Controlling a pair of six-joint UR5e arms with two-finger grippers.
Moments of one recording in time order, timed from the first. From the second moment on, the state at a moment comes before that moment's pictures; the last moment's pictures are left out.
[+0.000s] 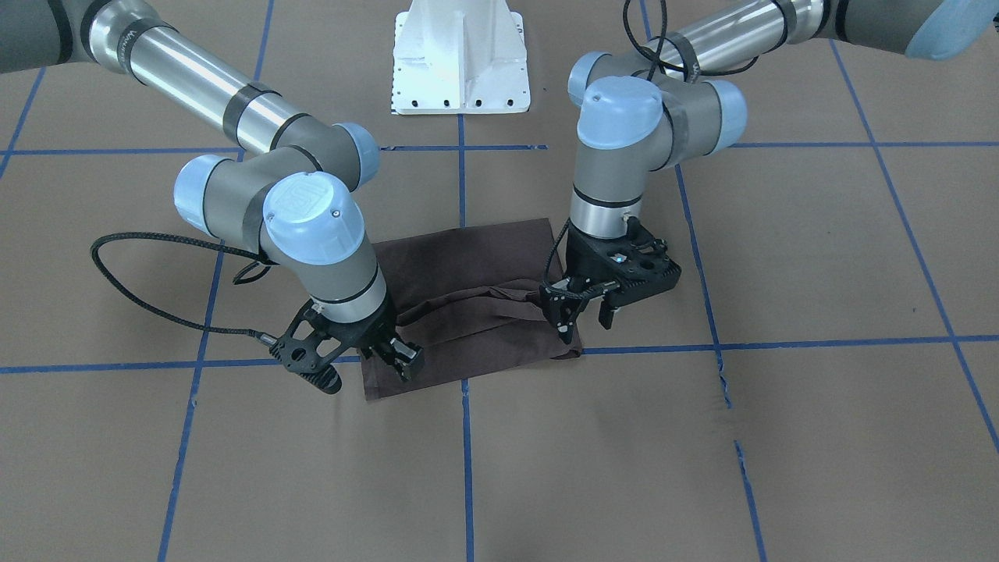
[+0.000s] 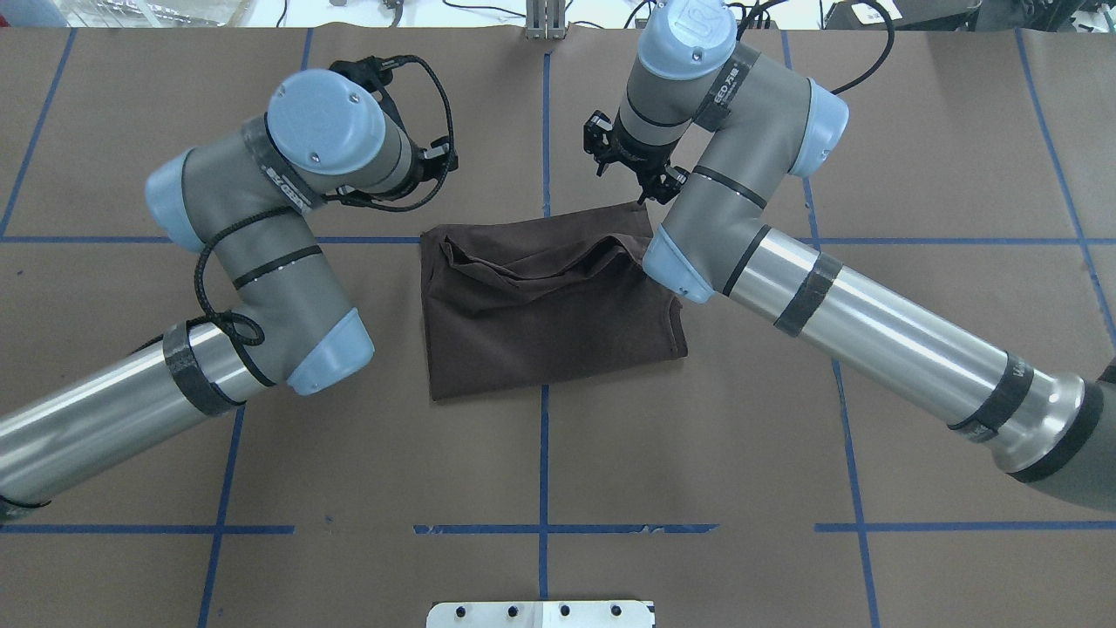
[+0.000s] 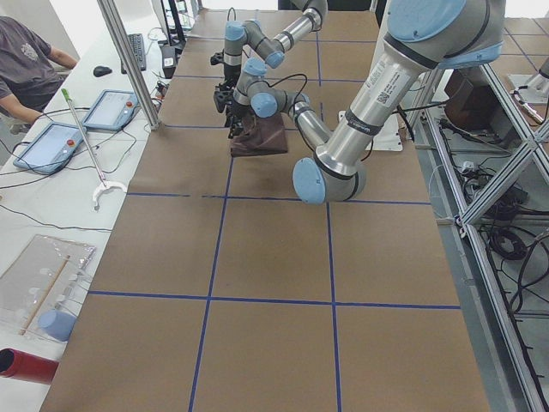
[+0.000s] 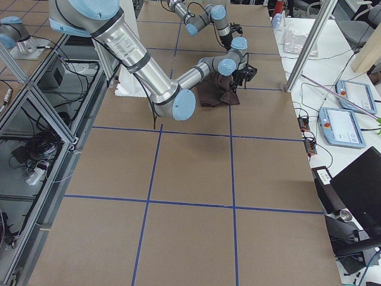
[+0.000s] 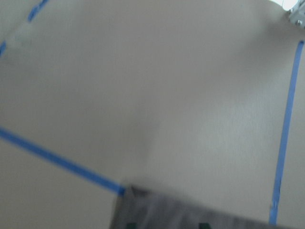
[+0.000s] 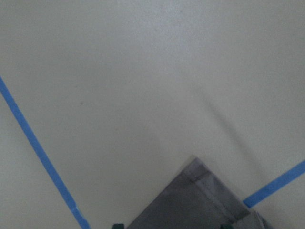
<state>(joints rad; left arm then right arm) -0.73 -2.28 -1.54 -1.78 -1.69 -1.44 0.79 -0.70 1.21 -1.32 2.00 1.64</state>
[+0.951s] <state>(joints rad) -0.79 -2.21 -1.55 -1.89 -1.77 -1.23 0.66 -0.71 1.46 -1.56 1.98 1.46</state>
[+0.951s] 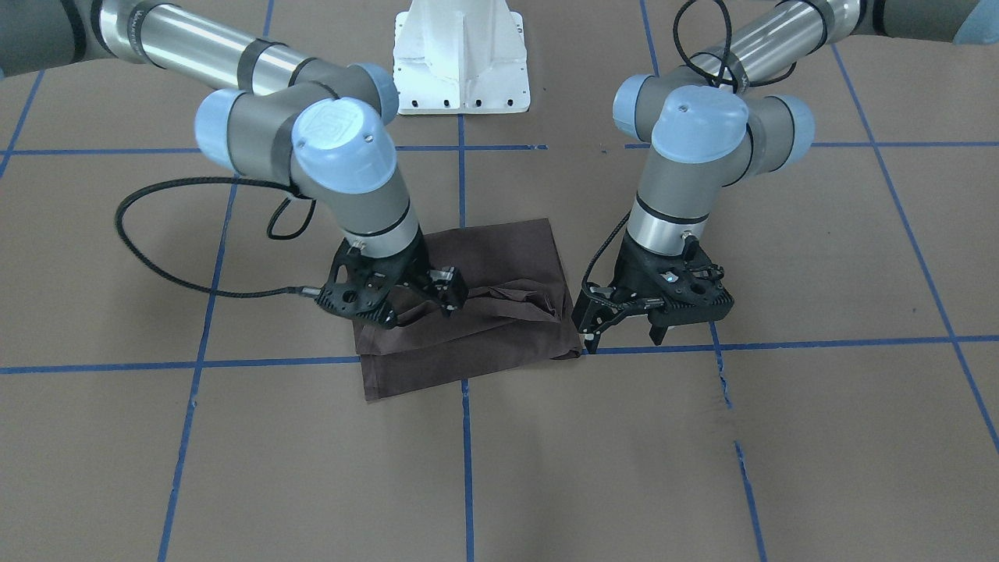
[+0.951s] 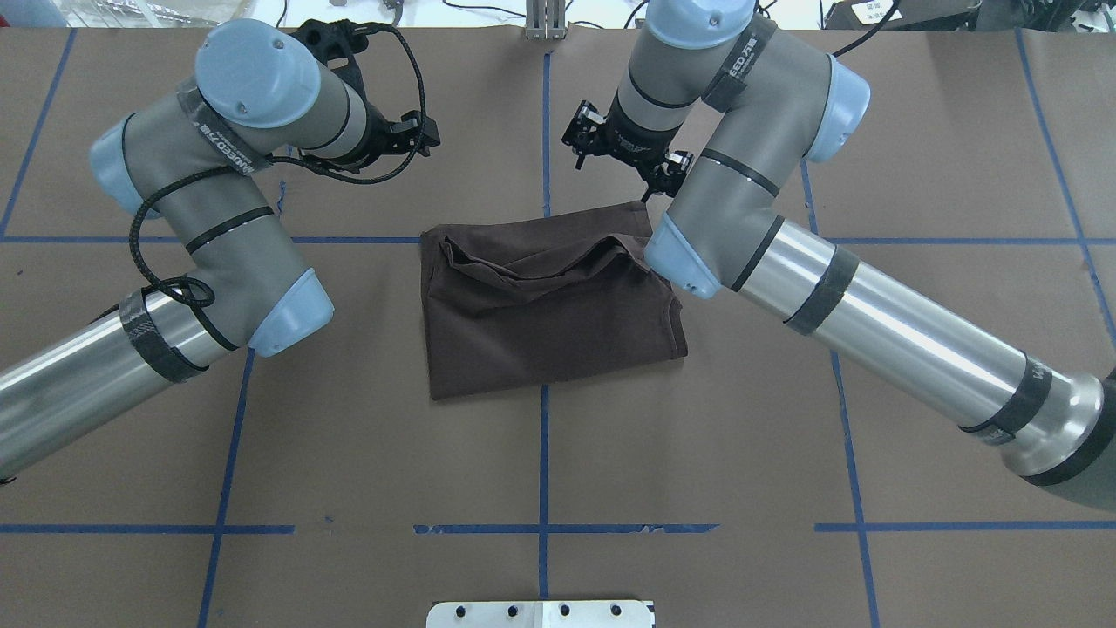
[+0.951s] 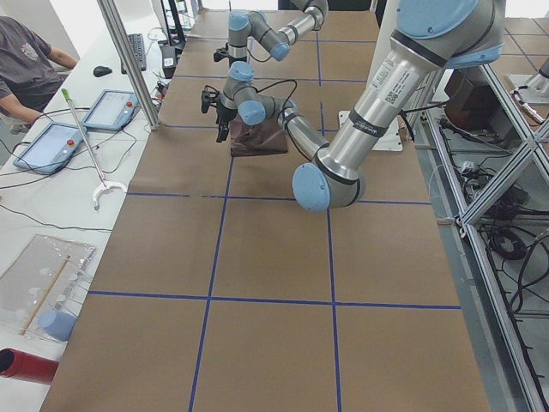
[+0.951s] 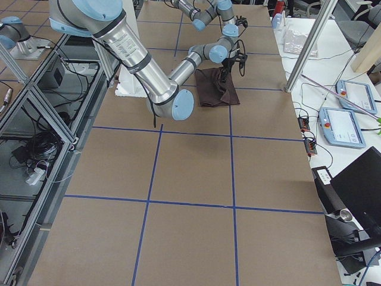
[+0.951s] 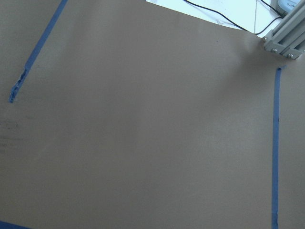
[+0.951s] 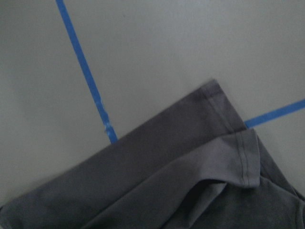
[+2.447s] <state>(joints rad) -0.84 -2.16 -1.56 -1.93 -1.78 -1.16 0.52 -0.62 1.21 -1.43 1.73 1.16</state>
